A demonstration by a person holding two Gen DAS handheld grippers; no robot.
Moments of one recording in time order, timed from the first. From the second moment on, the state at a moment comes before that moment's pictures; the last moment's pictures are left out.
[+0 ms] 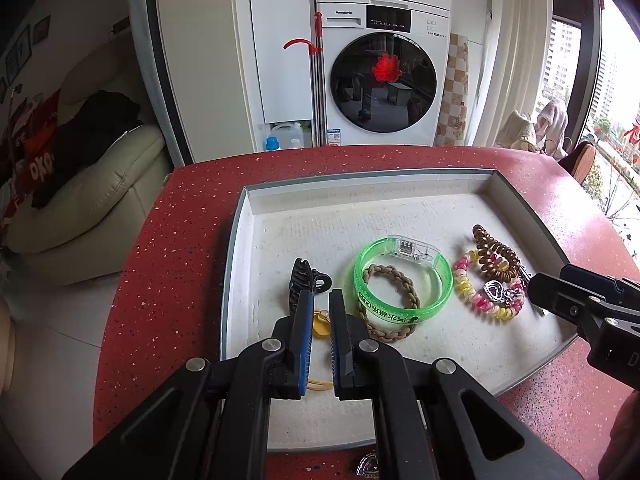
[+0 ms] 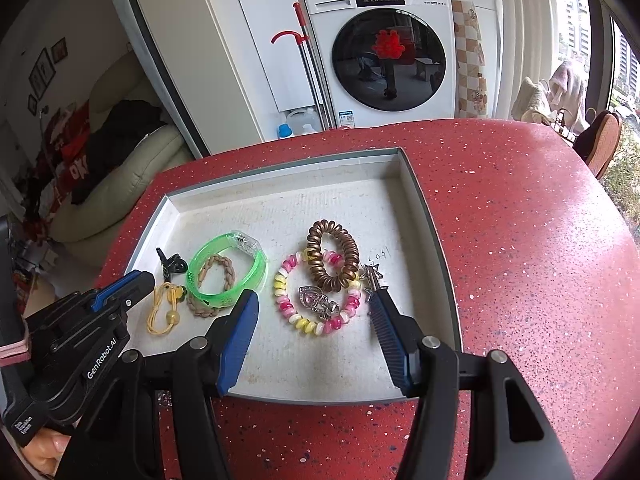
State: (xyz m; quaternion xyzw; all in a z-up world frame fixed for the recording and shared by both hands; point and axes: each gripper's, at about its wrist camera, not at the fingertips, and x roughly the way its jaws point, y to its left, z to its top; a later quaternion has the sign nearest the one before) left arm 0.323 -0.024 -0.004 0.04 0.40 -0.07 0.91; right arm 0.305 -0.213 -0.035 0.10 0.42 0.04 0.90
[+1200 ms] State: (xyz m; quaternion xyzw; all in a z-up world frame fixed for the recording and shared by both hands) left arm 0.262 0.003 -0.041 0.03 0.40 -0.05 0.91; right arm 0.219 -0.184 -0.025 0.06 0.41 0.16 0.89
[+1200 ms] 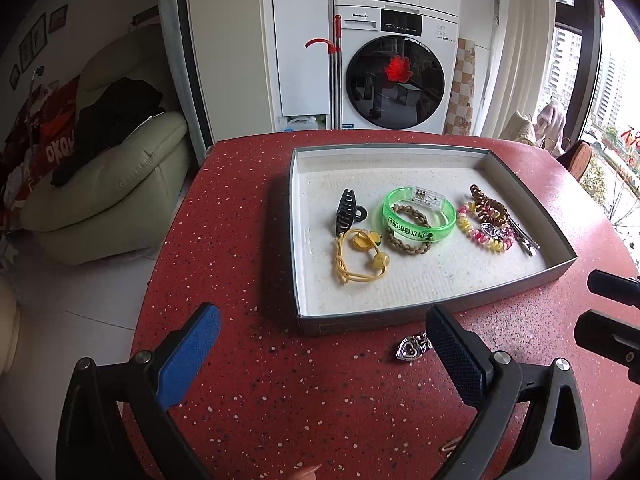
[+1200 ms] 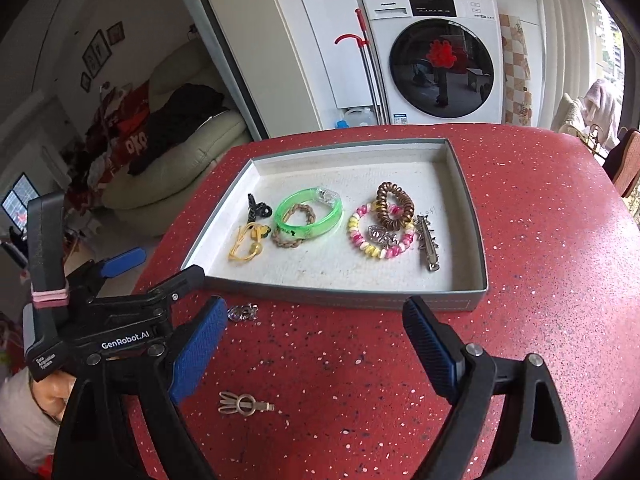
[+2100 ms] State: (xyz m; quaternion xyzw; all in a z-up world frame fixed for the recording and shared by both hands) left arm 0.254 -0.002 -0.072 0.05 0.45 -0.13 0.88; right arm 0.193 -0.111 -0.086 -0.13 0.45 0.31 0.83
